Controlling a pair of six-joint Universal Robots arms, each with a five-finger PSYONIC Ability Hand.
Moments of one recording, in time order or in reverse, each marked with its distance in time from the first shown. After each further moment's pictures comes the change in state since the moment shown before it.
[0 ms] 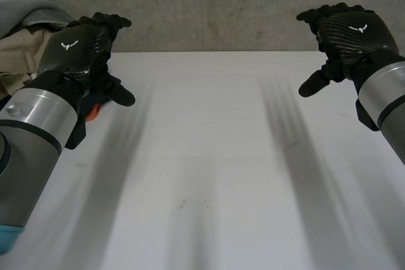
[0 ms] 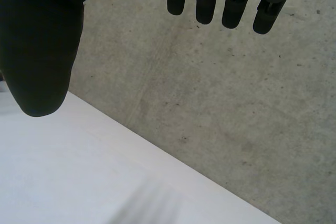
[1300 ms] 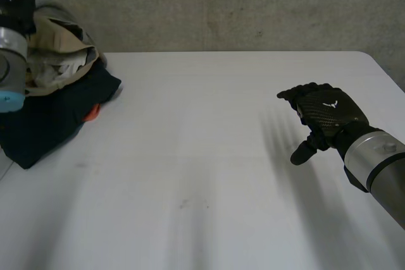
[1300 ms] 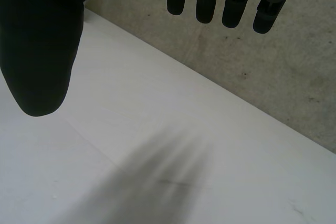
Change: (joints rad) left arm 0.458 -0.756 0.782 0.333 0.194 0.579; right arm -0.052 0.011 0.276 -0.016 -0.142 -0.070; left_hand 0.918 0.978 0.969 0.983 0.928; right_hand -0.020 -0.040 -0.034 -0.034 -0.035
